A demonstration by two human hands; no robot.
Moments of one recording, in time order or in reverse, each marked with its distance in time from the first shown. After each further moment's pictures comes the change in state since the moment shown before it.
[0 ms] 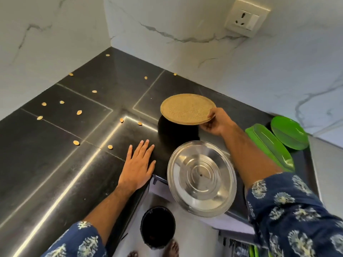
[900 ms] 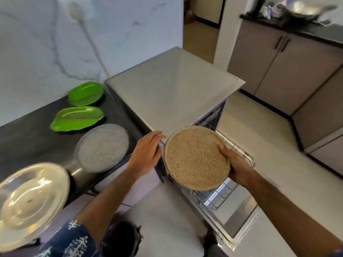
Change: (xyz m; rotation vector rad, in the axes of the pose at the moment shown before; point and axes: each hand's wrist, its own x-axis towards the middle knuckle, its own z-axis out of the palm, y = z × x) left_hand -0.138 0.552 0.041 -0.267 -0.241 1.227; right_hand -0.440 0.383 -0.542 0.696 0.580 -0.273
